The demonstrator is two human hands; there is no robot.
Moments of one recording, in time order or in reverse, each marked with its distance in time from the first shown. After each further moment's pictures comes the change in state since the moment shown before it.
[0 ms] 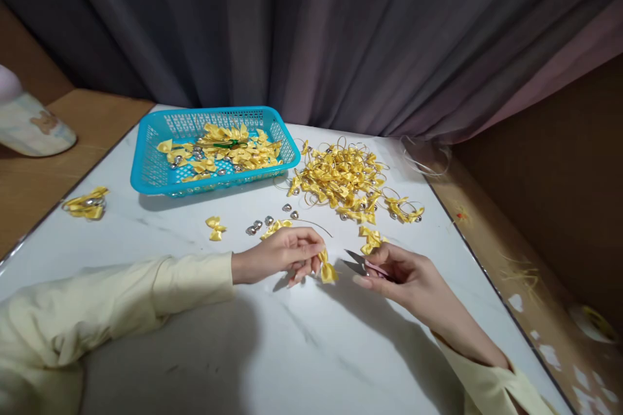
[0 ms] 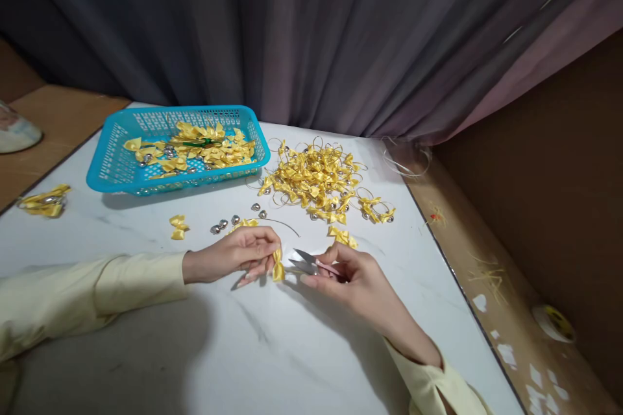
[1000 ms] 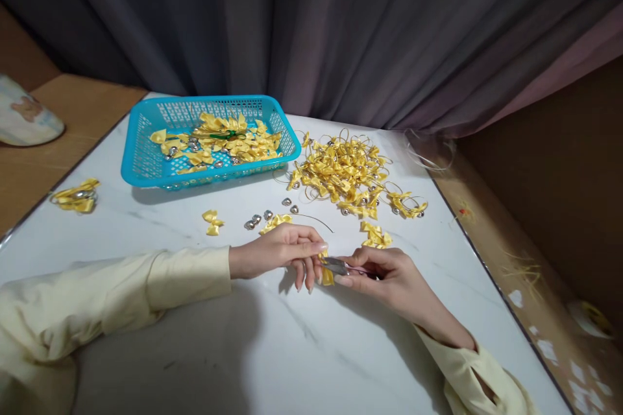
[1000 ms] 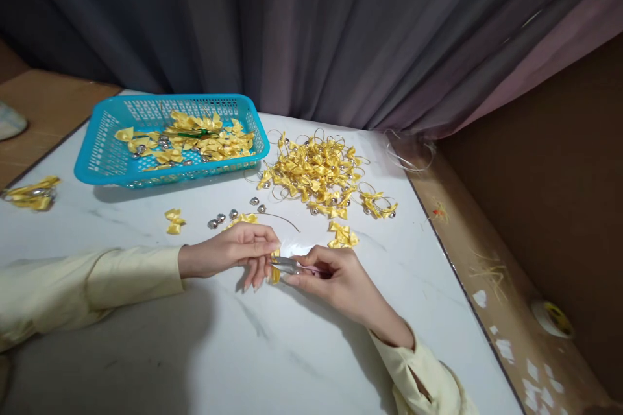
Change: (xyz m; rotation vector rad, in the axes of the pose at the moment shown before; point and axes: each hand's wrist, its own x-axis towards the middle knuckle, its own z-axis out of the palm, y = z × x) left_hand 0.001 0.001 -0.003 -0.038 -0.096 -0.061; right_hand 0.011 0.007 0.015 -0.064 -0.128 -0.115
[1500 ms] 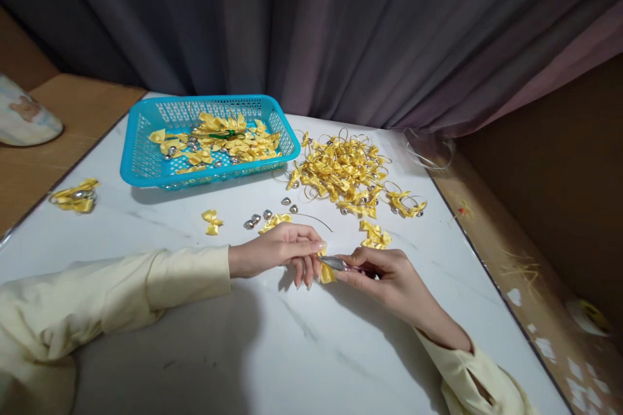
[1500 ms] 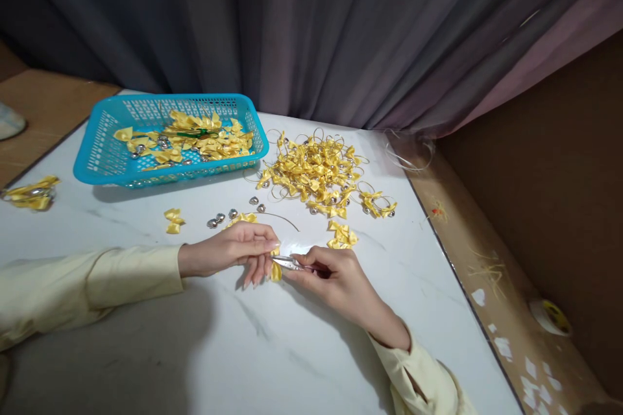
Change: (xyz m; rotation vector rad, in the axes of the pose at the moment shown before) left_hand 0.000 0.000 -0.001 0.014 0.028 -0.027; right_hand -0.002 0.004 0.000 -0.212 0.067 -0.158
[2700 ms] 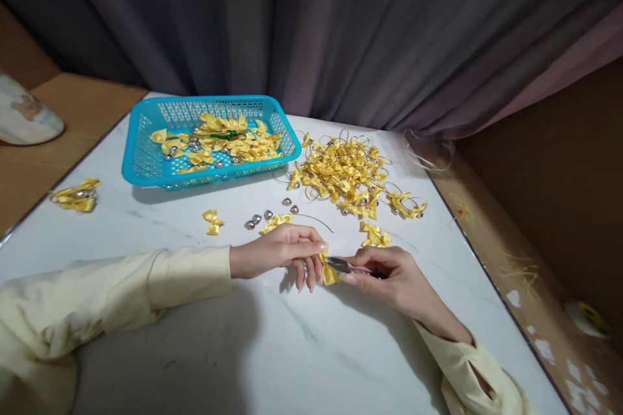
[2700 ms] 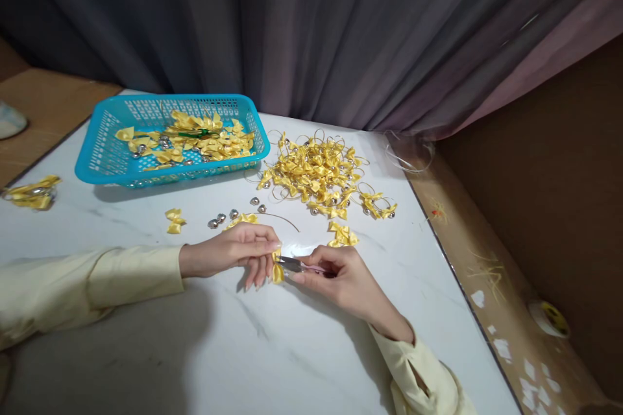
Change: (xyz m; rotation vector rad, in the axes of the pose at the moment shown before) left_hand 0.000 -0.002 -0.001 -0.018 -0.029 0.016; right_hand 0.001 0.001 -0.005 0.220 -0.083 0.206
